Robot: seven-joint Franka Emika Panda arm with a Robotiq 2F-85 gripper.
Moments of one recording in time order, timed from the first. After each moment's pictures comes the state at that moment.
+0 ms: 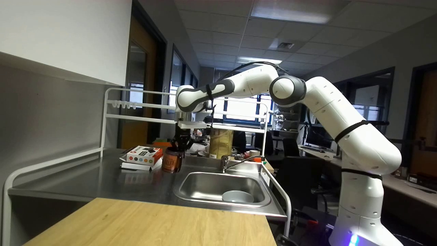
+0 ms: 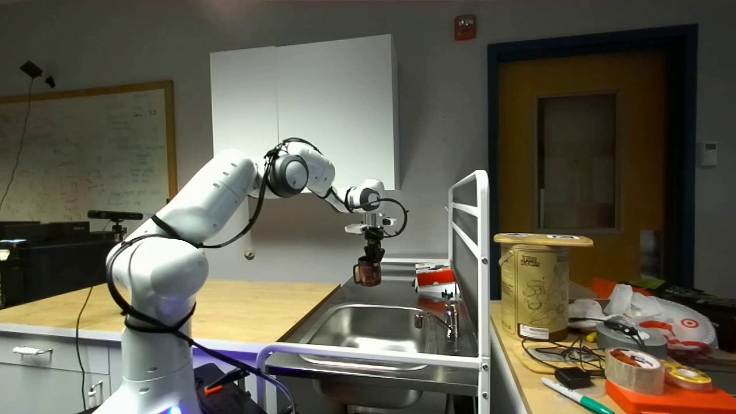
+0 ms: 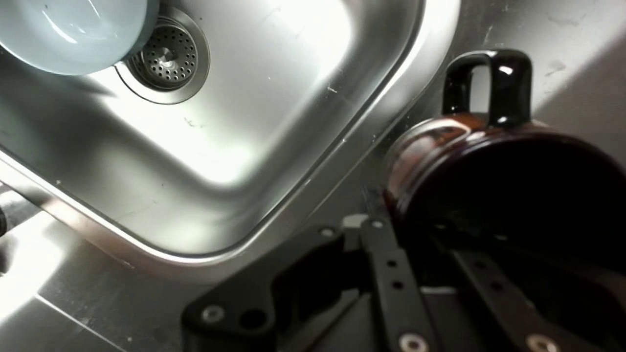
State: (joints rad) arm 0.16 0.72 -0.04 -1.20 0.00 1.88 0.47
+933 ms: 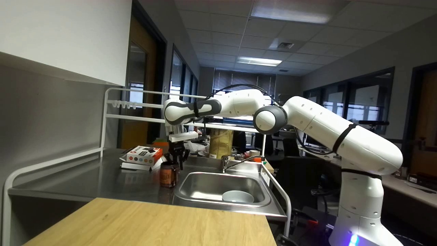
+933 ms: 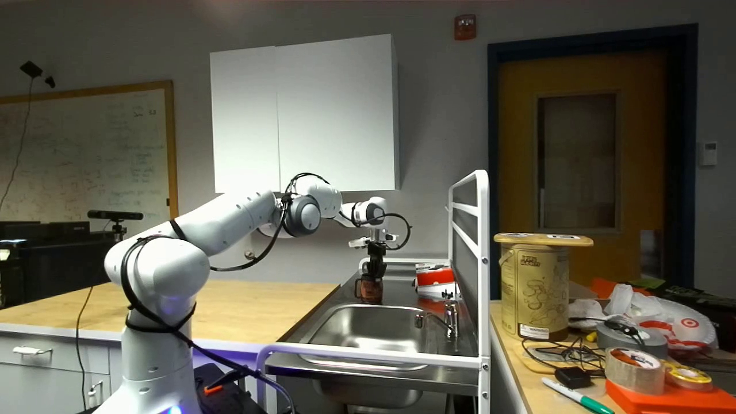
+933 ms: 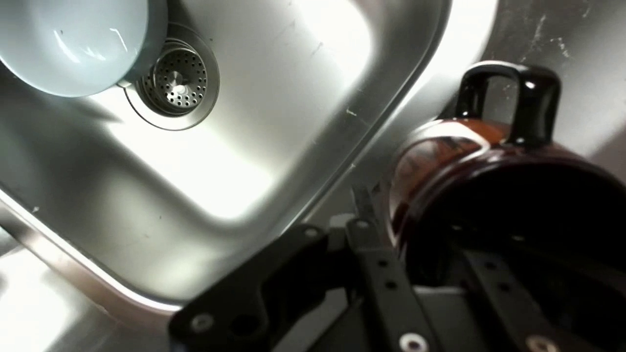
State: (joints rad) arm 0.19 1.08 -0.07 -0.71 -0.02 1.60 0.51
